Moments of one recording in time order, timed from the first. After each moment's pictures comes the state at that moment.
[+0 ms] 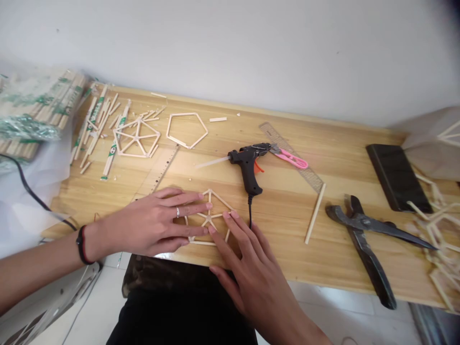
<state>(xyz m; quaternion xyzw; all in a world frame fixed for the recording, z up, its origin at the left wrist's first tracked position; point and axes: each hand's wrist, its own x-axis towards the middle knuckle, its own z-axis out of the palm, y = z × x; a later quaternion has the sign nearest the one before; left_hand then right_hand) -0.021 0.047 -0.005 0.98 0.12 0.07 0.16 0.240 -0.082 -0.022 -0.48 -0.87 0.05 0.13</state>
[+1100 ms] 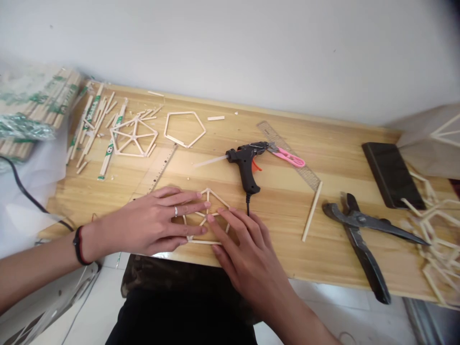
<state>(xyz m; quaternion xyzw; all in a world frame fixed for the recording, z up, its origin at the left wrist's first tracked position) -0.022 0.046 -0.005 0.98 0.13 0.06 0.16 0.239 -0.064 -0.022 -0.50 -0.85 0.06 0.16</state>
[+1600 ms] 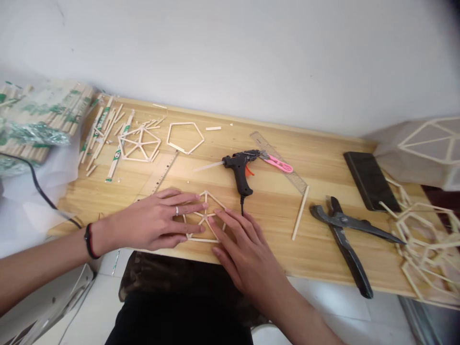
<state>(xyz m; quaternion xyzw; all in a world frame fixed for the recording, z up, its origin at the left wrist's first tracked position) -0.022 0.047 -0.007 0.98 0.12 0.08 0.15 0.247 -0.063 -0.019 -0.47 -0.87 0.06 0.13</state>
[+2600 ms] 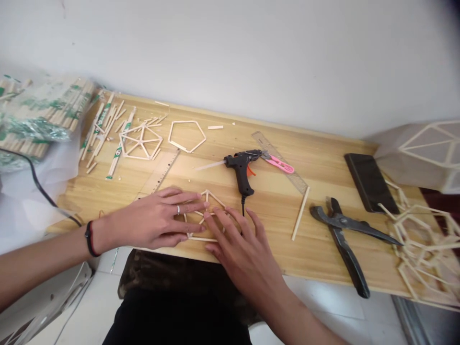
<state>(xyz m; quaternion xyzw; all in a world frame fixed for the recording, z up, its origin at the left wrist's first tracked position) -0.023 0.045 -0.008 0.98 0.13 0.08 0.14 0.234 -0.061 -0.018 -0.48 -0.87 -0.03 0.08</state>
